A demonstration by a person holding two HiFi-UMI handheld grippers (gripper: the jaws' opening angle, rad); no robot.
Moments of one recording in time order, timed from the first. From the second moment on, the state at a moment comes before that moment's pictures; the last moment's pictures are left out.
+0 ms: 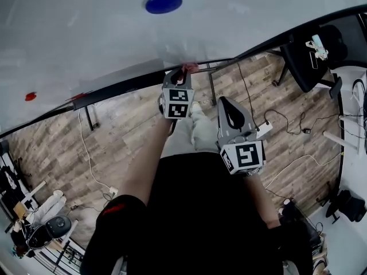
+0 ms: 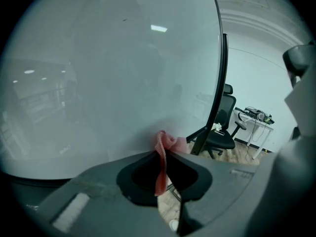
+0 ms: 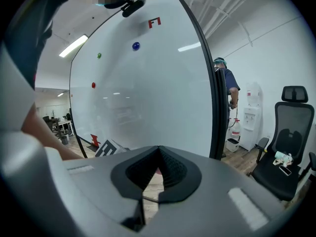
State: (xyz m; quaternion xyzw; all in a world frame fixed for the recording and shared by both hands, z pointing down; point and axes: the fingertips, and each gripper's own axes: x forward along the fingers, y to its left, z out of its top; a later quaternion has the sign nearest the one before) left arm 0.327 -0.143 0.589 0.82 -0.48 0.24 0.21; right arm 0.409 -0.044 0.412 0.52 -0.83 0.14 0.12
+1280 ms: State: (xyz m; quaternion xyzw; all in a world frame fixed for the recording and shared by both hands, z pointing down) left arm 0.268 -0.137 0.592 0.74 -0.58 0.25 0.23; right arm 0.384 -0.073 0.424 0.39 -0.90 0.14 0.13
